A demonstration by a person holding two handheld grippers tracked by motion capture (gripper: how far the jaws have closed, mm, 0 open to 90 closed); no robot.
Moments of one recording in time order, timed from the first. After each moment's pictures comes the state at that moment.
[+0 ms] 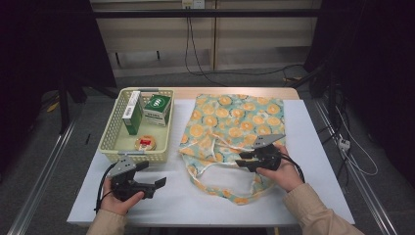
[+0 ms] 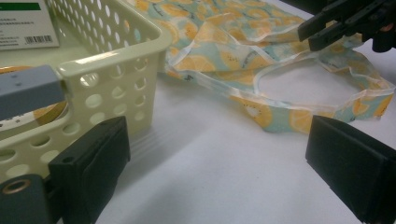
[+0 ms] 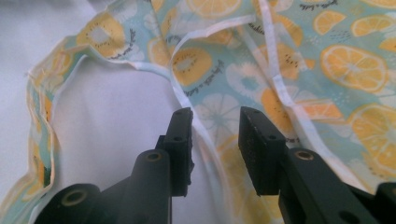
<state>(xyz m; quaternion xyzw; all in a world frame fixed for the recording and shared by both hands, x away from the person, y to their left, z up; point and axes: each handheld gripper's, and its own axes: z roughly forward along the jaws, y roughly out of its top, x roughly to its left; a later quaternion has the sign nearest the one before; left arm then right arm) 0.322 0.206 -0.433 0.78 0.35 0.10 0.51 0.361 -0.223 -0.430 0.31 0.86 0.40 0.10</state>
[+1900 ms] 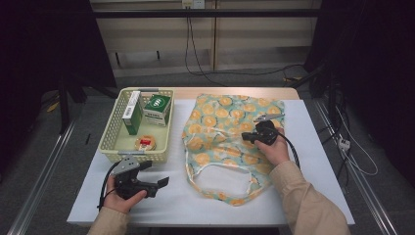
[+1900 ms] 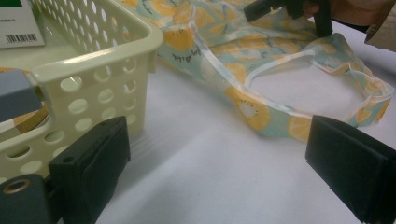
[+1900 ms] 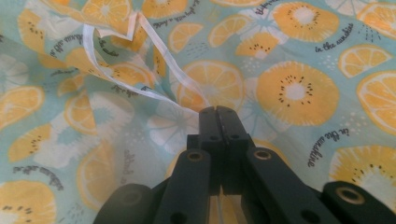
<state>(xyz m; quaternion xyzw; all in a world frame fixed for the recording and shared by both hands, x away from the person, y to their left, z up) 0.327 0.200 -0.435 0.79 0.34 0.09 0.50 0.445 -0.245 -0.452 0.44 0.79 0.40 0.13</state>
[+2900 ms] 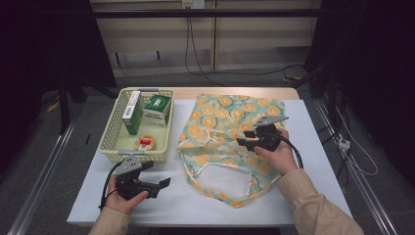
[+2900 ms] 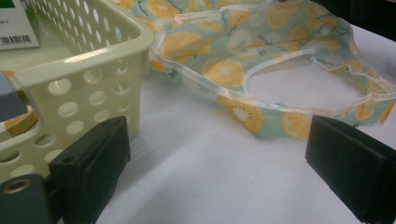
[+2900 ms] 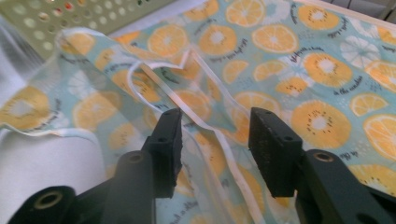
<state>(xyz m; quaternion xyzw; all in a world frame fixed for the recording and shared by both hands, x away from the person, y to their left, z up) 0.326 0.196 -0.434 0.79 0.33 0.10 0.50 0.403 -0.229 -0.407 0.39 0.81 0.42 0.15</state>
